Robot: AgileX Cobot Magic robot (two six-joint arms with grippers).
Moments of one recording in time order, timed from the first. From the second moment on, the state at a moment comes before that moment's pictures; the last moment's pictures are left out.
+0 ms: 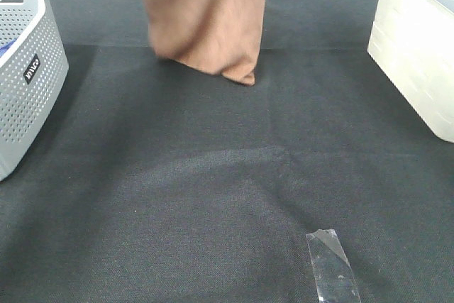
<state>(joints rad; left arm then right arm) -0.28 2.14 -2.32 0.35 0.30 0.24 0.29 2.12 -2.39 0.30 0.28 -0.44</state>
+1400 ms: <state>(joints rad) -0.31 1.50 -1.59 -0.09 1.20 0.12 0.31 1.60 -1.82 0.32 1.23 -0.12</state>
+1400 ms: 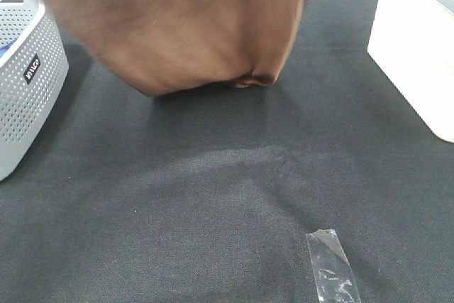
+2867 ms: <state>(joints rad) -0.32 0.97 -0.67 -0.47 1.16 0.10 0.31 0.96 -0.76 0.52 1.21 0.07</state>
